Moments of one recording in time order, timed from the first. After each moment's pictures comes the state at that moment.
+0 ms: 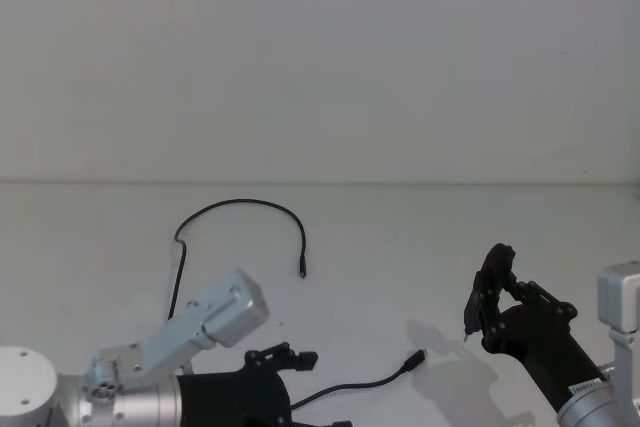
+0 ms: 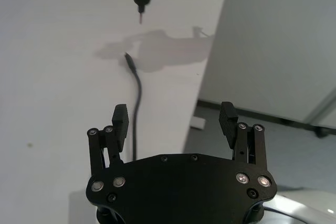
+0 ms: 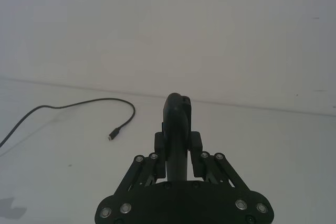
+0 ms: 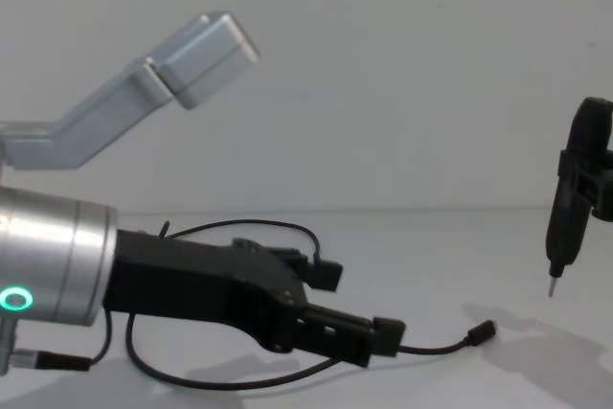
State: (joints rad) left arm -0.39 0.57 0.61 -1.66 -0.43 0.27 -0.72; right arm -0.01 0.34 -0.23 -1.77 0.29 0.03 0.07
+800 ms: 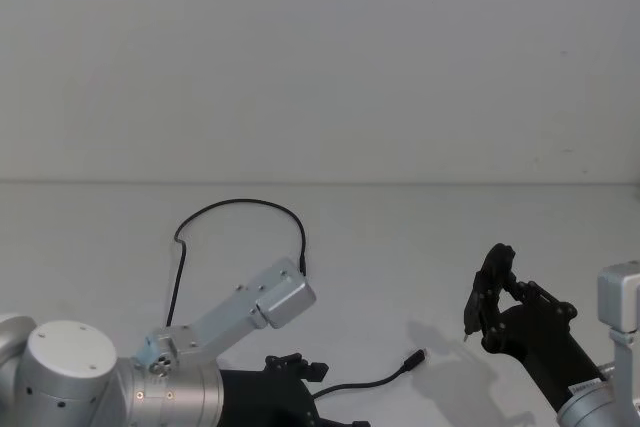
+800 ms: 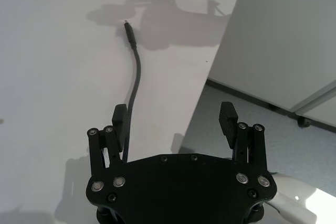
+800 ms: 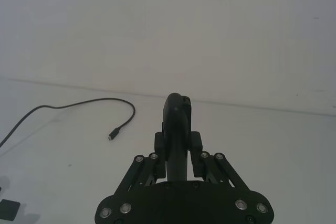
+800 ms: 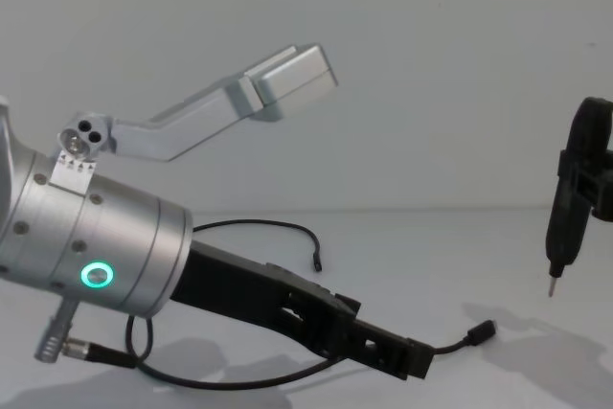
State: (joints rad) left arm -0.48 0.50 0.67 -1.65 -0.44 0.58 -0.62; right arm -0.01 0.34 -0.23 -1.77 0.29 0.03 0.07
